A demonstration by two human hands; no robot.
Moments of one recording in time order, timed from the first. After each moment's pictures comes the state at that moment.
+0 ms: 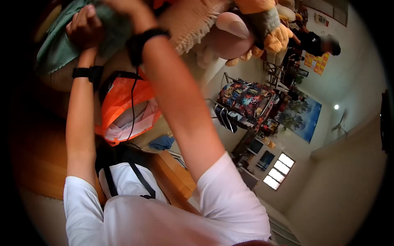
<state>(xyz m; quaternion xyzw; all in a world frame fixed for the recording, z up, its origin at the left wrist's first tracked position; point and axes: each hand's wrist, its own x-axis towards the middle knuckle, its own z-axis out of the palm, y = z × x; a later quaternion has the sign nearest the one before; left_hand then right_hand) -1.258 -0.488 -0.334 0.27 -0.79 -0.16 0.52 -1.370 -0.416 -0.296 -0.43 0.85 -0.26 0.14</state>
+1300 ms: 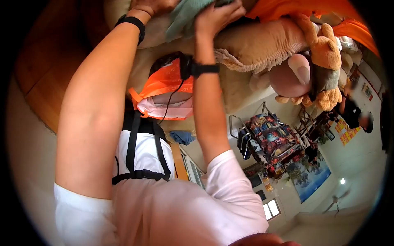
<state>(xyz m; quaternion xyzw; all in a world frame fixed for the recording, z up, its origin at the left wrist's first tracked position) -1.199 -0.524 -0.291 0.18 -0.94 -0.11 0.26 -1.284 -0.384 -0.292 -0.17 0.88 -0.43 0.03</state>
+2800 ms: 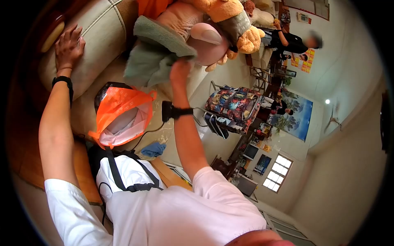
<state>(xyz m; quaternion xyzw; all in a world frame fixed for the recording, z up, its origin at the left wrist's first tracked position) -1.202 -0.545 -0.329 0.18 -0.95 -0.11 0.22 -1.295 -0.170 -0.196 -0.02 0.88 -0.47 0.00</state>
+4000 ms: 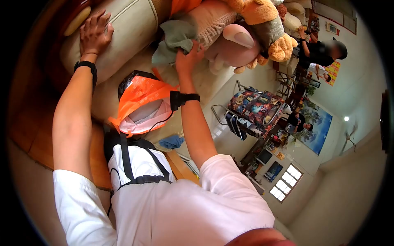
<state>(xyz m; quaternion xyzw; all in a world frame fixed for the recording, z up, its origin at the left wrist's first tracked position) -1.203 -0.541 -0.306 0.18 -0.95 -0.13 0.23 -1.280 -0.216 -0.267 -0.06 0.96 -0.26 -0.07</state>
